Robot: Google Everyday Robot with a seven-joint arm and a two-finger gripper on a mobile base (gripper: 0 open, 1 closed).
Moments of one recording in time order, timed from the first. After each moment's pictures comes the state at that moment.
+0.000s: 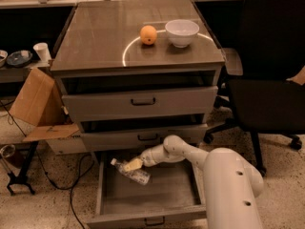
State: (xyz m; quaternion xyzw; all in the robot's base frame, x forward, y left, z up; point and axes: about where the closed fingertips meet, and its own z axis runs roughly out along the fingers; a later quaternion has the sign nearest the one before) arm 0.649 0.094 0.289 -0.34 0.81 0.44 0.20
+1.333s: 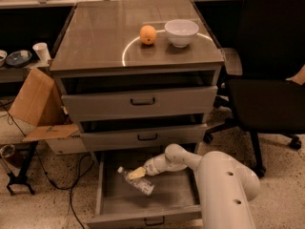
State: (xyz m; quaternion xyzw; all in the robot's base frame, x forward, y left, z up) arm 0.626 0.077 0.222 -0.28 0.85 0.42 0.14
